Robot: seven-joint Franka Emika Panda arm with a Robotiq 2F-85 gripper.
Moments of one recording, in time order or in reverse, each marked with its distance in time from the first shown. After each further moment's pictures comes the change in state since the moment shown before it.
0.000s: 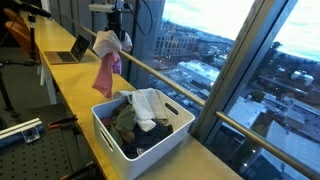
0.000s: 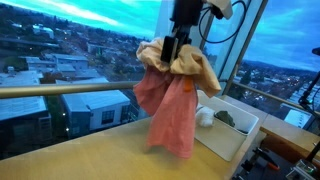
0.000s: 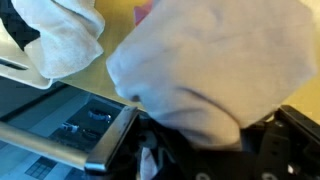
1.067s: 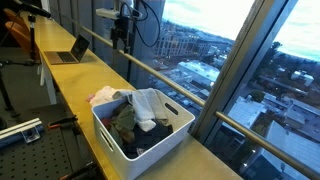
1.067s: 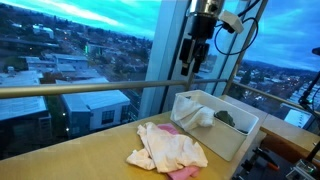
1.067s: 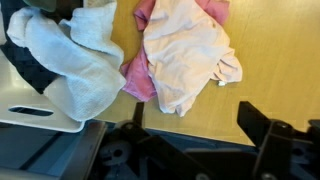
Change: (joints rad) arm -0.101 -0.106 -0.054 -0.177 0.111 0.059 -0.002
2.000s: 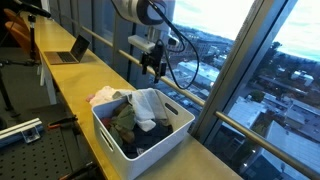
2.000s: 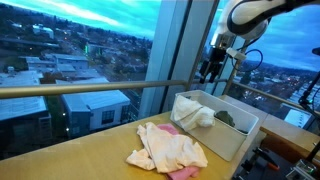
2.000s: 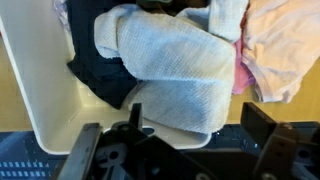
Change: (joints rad) arm -0.257 0.028 -0.126 -0.126 0.086 0.213 -0.209
